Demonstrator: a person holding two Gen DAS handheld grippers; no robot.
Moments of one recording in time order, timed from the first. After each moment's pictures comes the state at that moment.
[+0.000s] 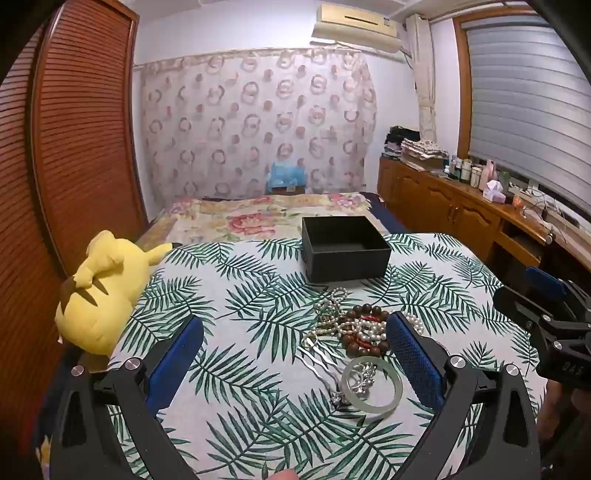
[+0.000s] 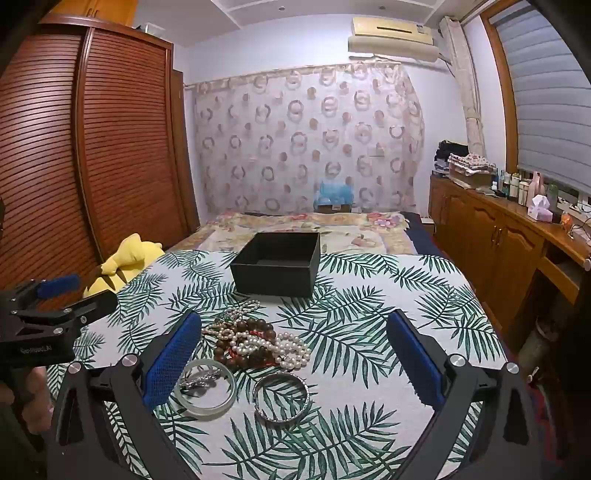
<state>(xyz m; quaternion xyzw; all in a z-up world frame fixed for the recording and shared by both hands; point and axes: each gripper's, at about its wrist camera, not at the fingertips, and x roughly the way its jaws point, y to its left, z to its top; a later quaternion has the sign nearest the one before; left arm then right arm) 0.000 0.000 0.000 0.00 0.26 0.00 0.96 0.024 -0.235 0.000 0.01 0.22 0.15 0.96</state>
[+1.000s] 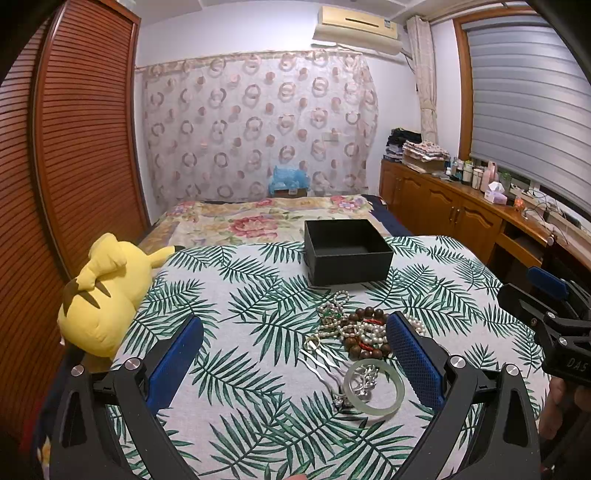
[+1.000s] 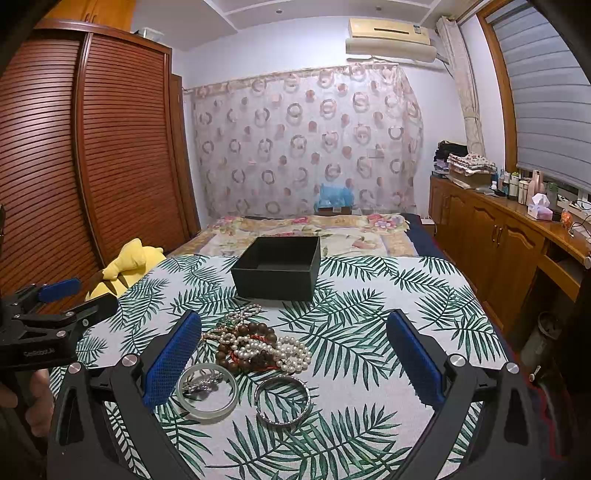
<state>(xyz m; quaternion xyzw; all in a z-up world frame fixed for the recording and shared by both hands) 0.000 0.001 0.000 0.00 0.26 0.00 0.97 0.023 -0.236 0.001 0.01 0.21 0.15 0.97</state>
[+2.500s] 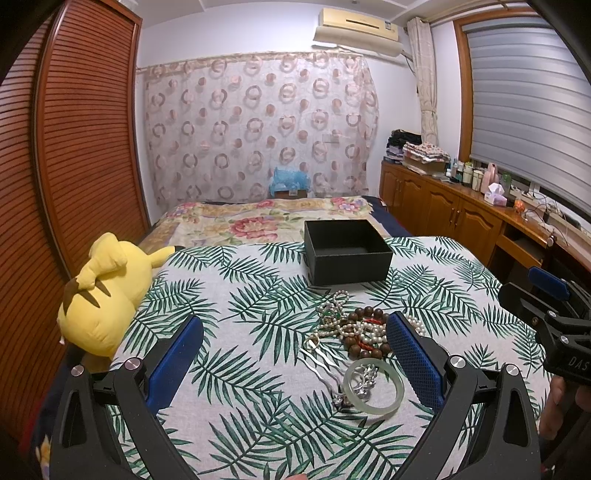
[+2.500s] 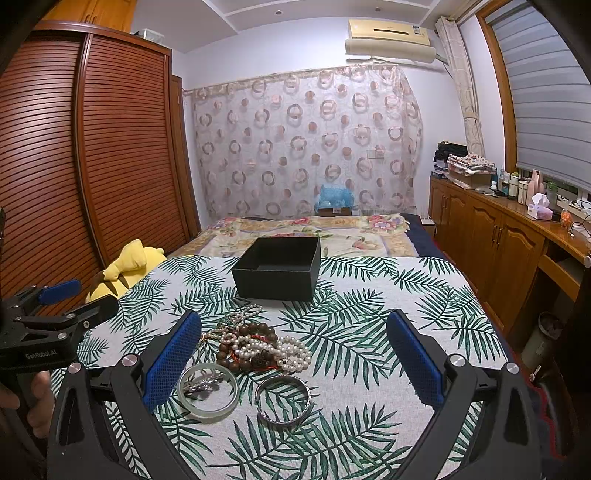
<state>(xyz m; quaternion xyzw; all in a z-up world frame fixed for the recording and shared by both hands) 0.000 0.000 0.001 0.00 0.26 0.00 0.97 0.021 -0.236 0.001 0.01 0.21 0.15 0.97</state>
